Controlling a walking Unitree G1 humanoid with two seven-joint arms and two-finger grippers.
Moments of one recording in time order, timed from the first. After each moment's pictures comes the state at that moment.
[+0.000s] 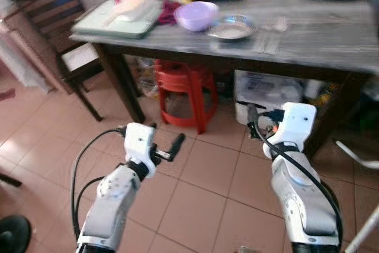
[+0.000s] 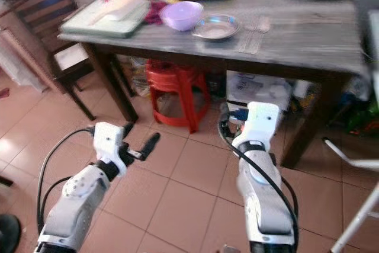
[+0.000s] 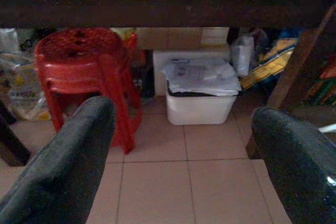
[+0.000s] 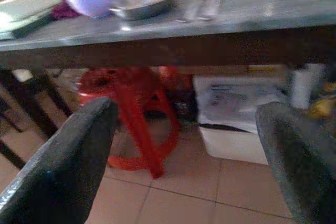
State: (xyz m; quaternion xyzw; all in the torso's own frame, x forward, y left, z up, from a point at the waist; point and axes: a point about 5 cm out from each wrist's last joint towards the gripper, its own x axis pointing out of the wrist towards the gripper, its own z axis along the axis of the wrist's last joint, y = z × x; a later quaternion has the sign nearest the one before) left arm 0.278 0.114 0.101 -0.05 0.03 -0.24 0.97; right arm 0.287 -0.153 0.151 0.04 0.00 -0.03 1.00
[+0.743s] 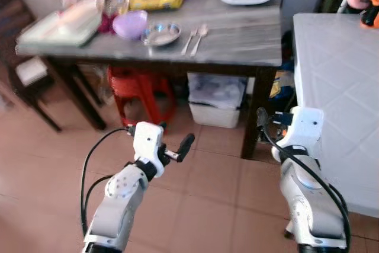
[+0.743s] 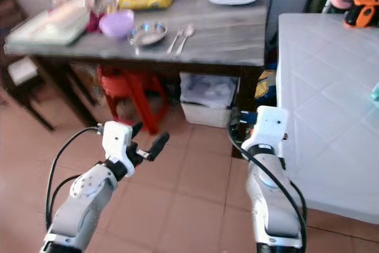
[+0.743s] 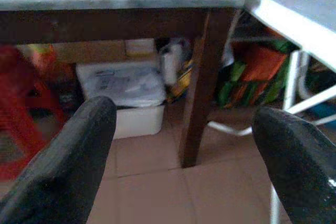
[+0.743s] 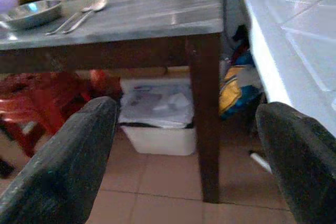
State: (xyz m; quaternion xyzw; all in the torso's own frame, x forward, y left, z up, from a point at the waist) left arm 0.277 0.109 0.101 -0.05 0.03 -0.25 0.97; right arm 0.286 -0.159 0.146 0.04 0.01 -0.04 1.00
